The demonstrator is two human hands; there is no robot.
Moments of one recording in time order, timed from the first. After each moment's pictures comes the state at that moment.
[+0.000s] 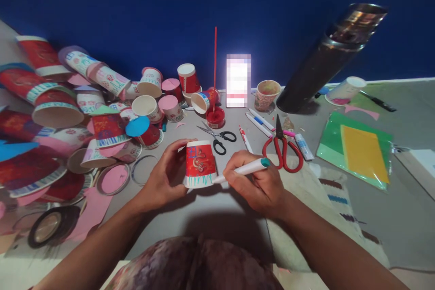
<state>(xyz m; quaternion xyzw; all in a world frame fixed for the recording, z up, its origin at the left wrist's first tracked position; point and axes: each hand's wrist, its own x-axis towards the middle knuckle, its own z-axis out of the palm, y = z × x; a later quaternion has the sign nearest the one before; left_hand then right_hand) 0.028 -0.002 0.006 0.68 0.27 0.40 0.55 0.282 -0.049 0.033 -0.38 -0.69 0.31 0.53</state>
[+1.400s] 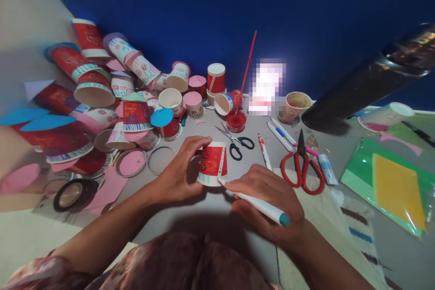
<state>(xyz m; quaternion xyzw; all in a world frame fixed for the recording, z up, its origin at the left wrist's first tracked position) 0.022 -0.002 0.019 0.81 0.32 0.35 0.35 0.274 -0.050 0.050 -0.30 -0.80 0.22 0.47</state>
